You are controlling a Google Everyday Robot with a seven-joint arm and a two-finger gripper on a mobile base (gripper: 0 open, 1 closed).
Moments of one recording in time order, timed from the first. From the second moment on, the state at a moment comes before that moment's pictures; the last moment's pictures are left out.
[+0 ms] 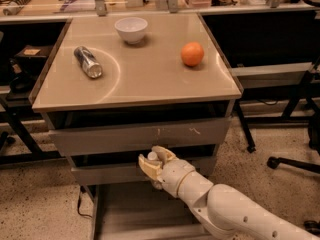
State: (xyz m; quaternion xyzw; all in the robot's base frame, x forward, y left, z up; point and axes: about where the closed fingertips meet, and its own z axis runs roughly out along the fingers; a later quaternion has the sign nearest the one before) arm 0.505 0.020 0.667 -0.21 0.73 0.29 0.58
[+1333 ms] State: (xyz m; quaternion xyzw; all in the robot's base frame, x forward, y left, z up) arm 0.502 0.039 0.802 -0.26 0.72 0.26 0.59
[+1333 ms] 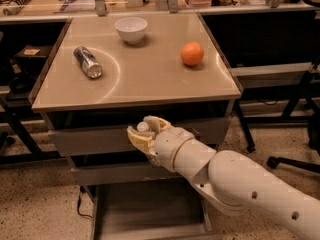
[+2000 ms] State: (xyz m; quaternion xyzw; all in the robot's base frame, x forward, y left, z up) arm 0.518 0.013 0.872 -0.24 0.70 0.25 0.62
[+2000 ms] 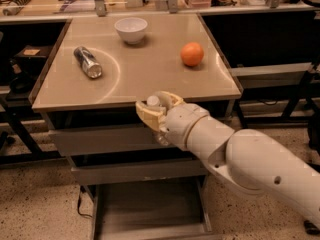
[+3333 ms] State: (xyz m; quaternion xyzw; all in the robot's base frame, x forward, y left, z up) arm 0.551 -0.013 0.993 -0.25 0.66 0.23 0.67
